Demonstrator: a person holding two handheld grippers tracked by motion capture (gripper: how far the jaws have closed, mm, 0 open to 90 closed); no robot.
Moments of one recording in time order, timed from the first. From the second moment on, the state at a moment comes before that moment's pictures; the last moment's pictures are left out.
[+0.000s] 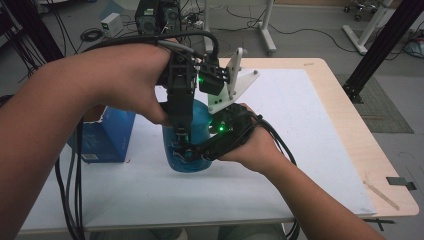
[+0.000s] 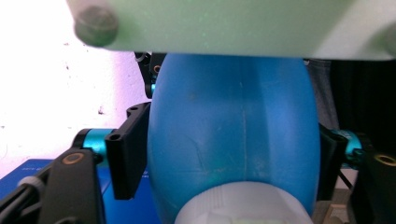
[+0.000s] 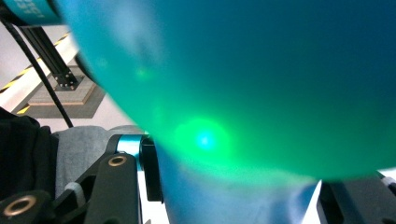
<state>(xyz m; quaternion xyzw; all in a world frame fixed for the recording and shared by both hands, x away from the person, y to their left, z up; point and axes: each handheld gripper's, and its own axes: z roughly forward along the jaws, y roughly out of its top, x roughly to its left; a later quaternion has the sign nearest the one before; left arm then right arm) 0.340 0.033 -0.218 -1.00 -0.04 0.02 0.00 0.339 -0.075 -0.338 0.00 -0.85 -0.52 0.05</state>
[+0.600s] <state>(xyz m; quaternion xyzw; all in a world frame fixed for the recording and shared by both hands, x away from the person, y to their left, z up) 0.336 0.033 -0.217 -1.00 -0.05 0.02 0.01 0.338 -0.075 -0.337 0.00 -0.85 -0.53 0.05</state>
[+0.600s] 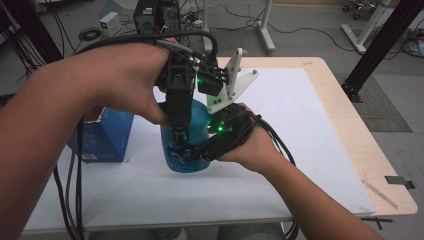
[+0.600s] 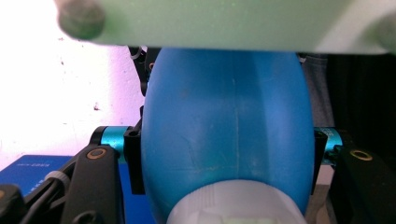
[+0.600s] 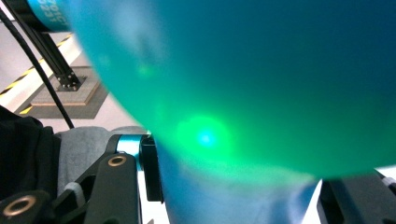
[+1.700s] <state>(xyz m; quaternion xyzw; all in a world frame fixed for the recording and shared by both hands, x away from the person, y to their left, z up) 0.335 0.038 -0.208 -1.00 -0.06 0.02 0.01 0.349 -0.110 -0.331 -0.03 -0.87 -0.49 0.05</state>
